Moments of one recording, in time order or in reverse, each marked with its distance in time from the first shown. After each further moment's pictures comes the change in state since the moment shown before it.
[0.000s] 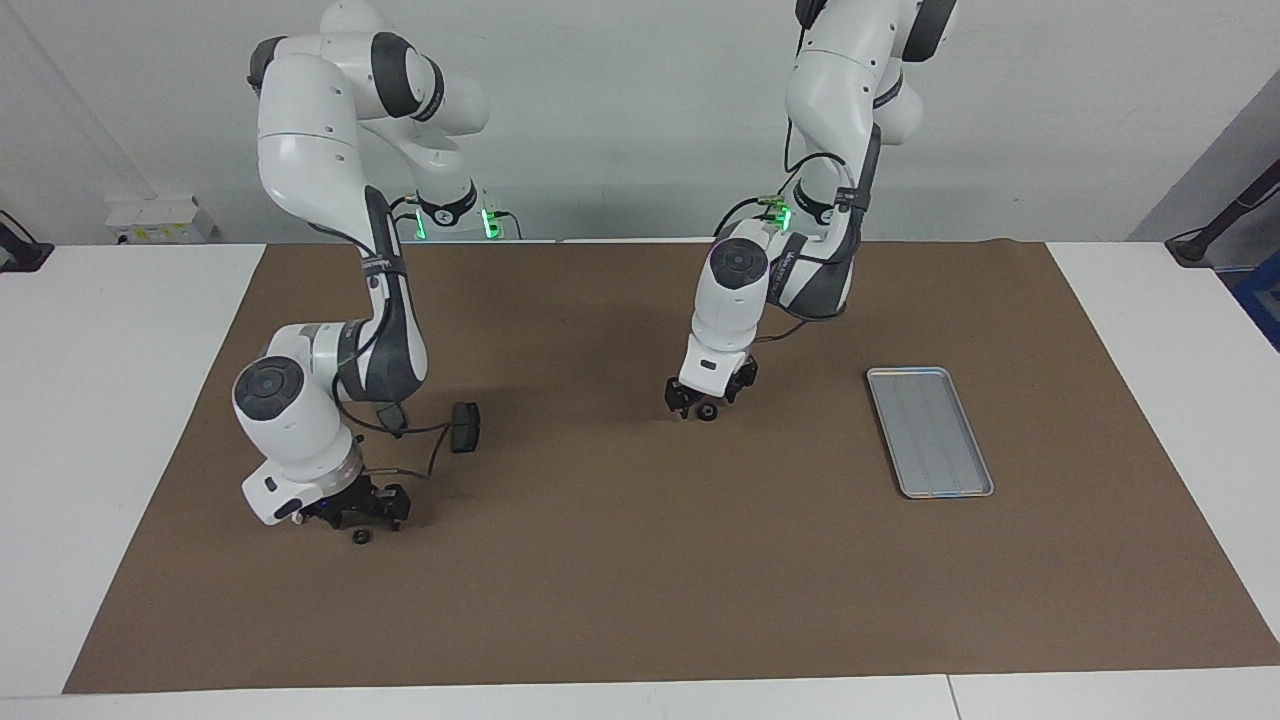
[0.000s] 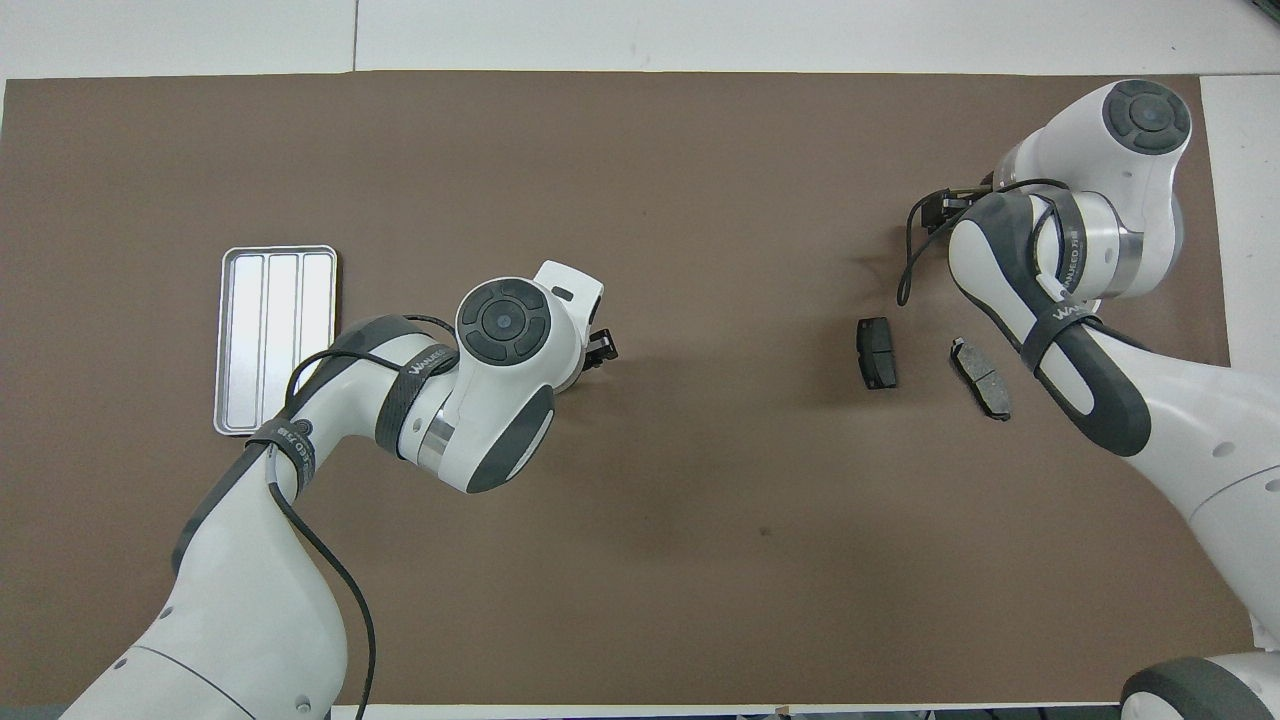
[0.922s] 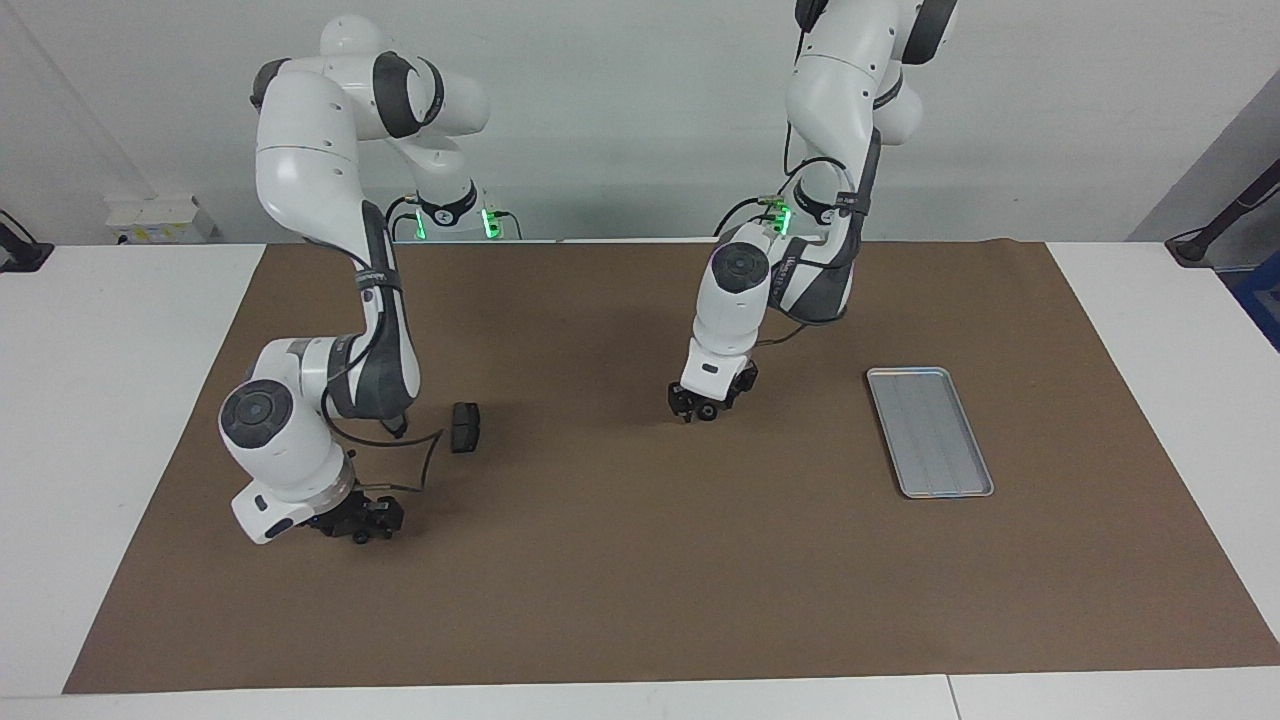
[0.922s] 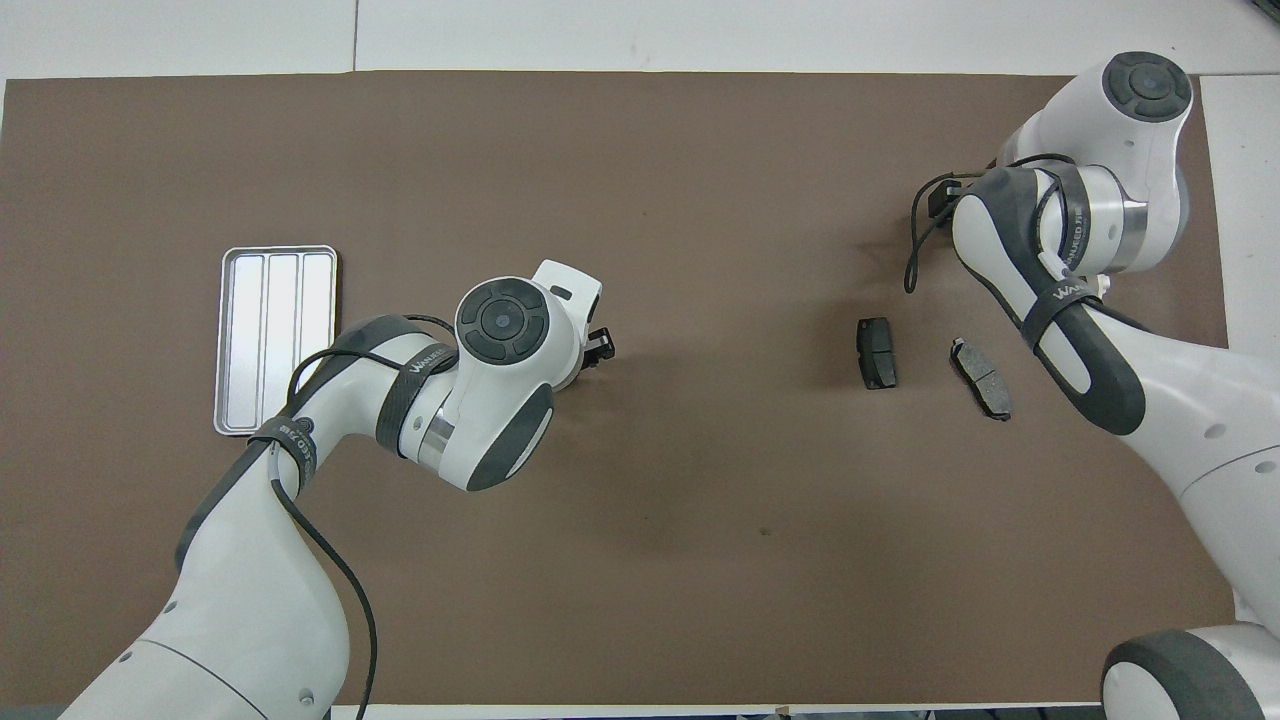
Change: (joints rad) left arm 0.000 0.008 0.004 0.000 0.000 0.012 -0.001; right arm 0.000 0.060 -0.001 0.113 -0.011 -0.074 0.008
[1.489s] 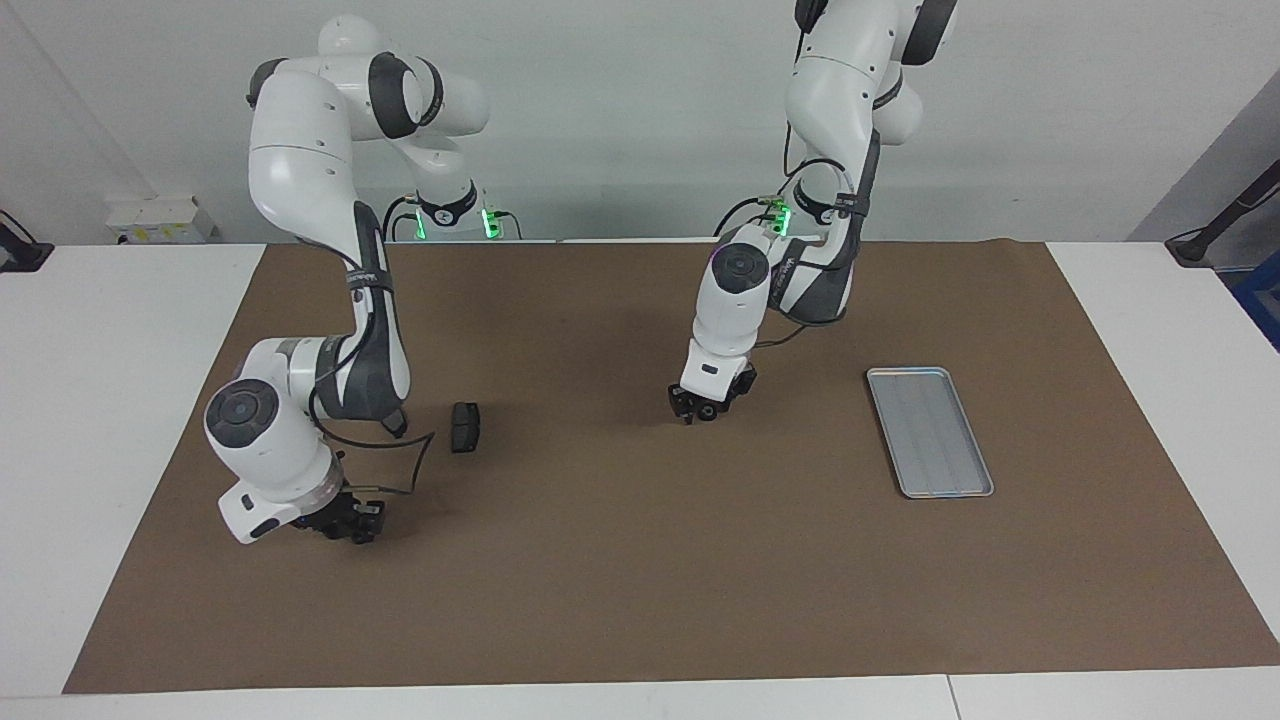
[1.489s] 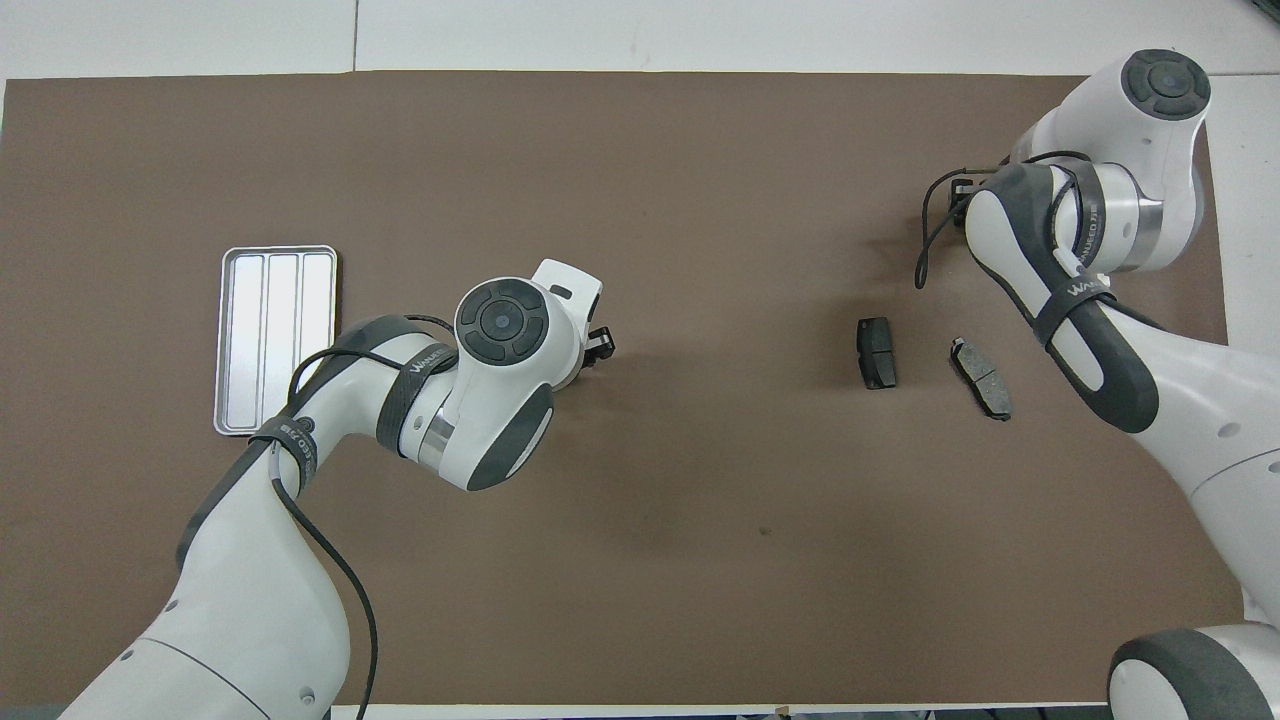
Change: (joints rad) left arm 0.000 0.002 0.001 0.000 0.000 0.010 0.000; right arm -0.018 0.000 0.001 0.006 0.007 0.000 0.007
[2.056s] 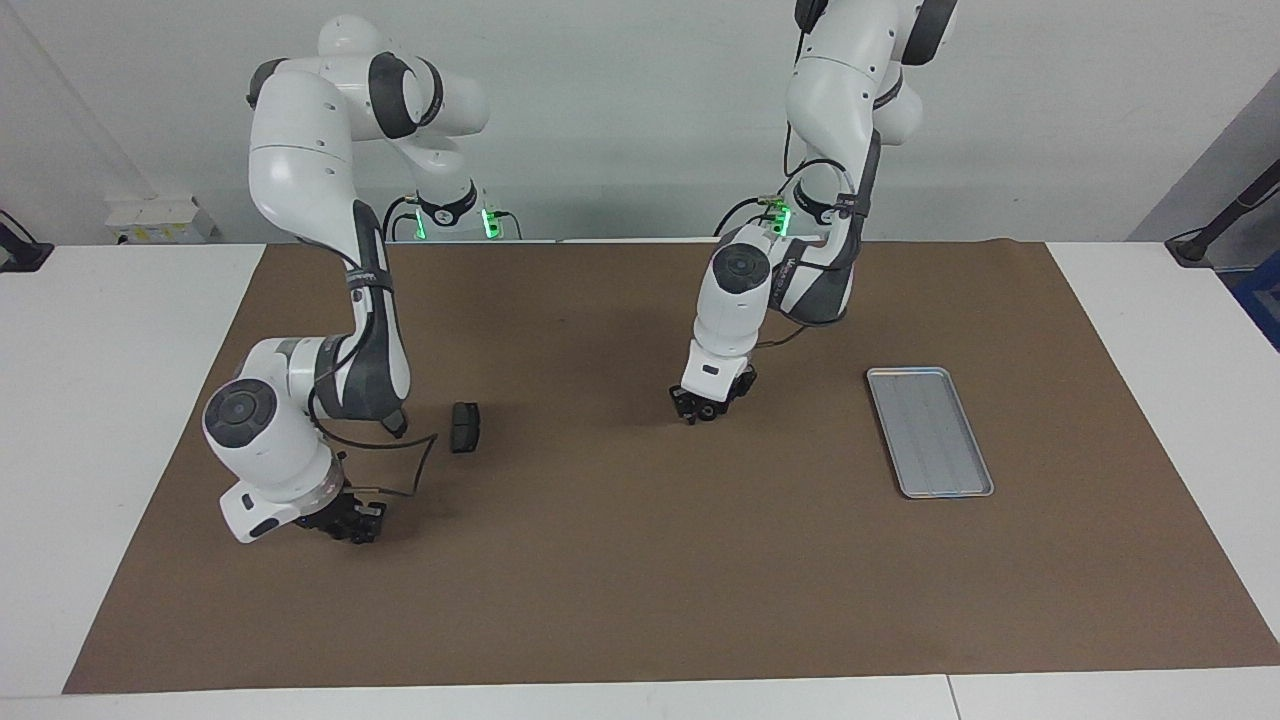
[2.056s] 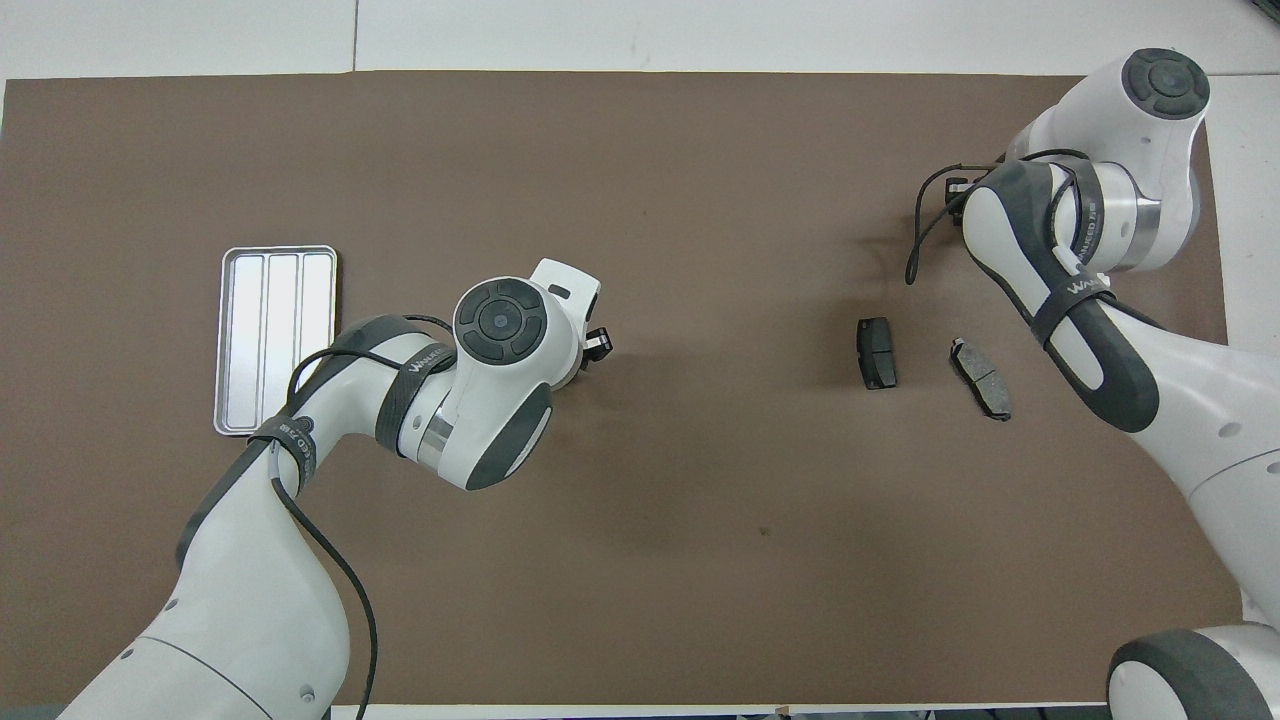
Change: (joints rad) left arm 0.000 0.001 0.003 -0.001 0.000 0.002 -0.001; right arm 0.001 -0.001 0.007 0.000 0.026 0.002 0.026
